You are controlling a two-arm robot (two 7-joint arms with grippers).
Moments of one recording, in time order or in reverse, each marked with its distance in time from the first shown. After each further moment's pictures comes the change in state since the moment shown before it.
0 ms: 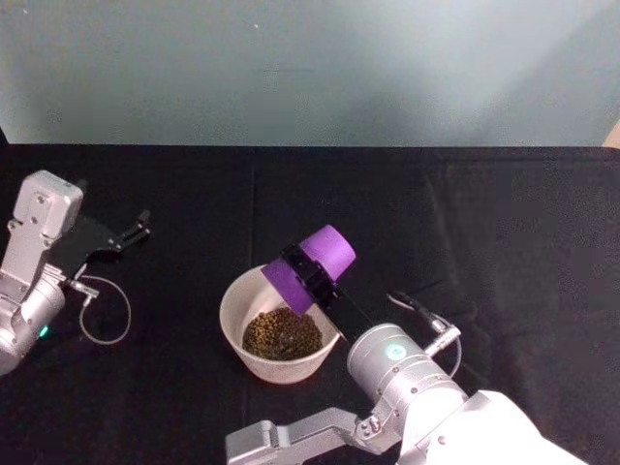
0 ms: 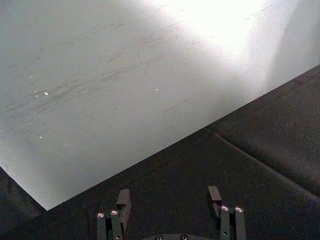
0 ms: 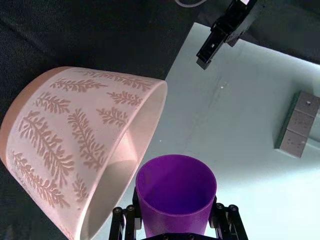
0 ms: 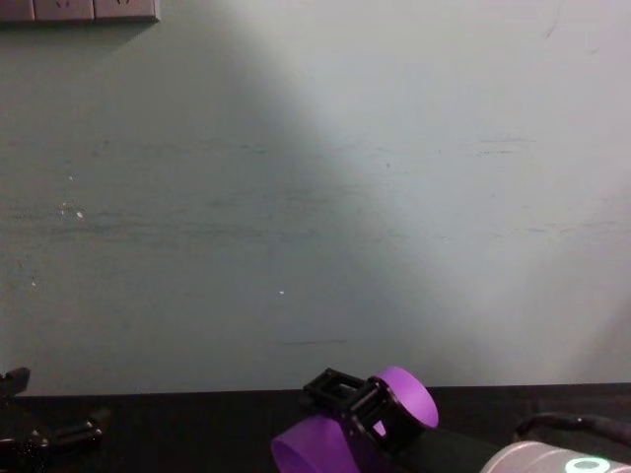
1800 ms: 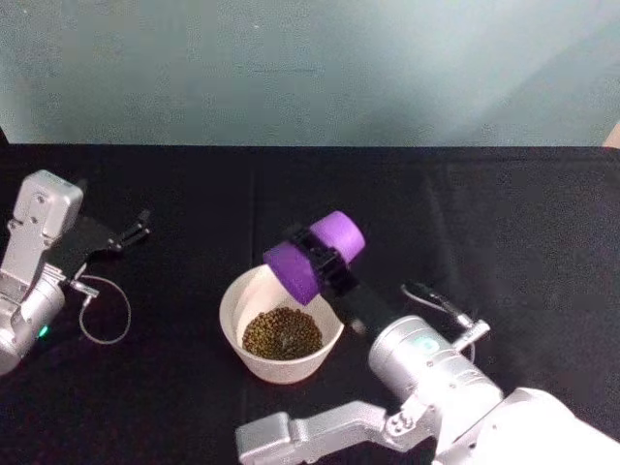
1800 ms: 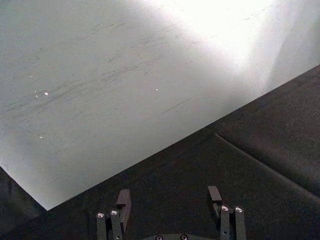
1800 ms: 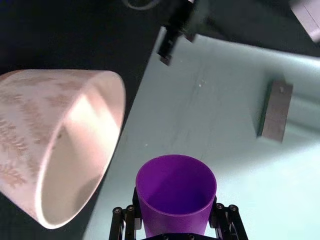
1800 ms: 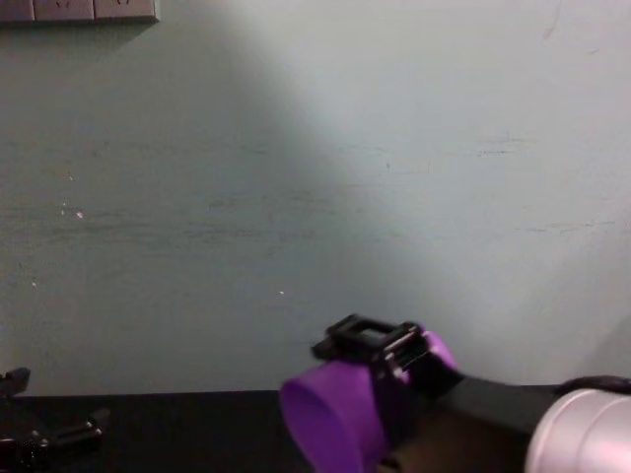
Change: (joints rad) left arm 0.000 0.000 0.000 0.000 0.000 0.000 0.000; right arm -0.038 0.062 0.051 -0.091 0.116 -0.027 -0.088
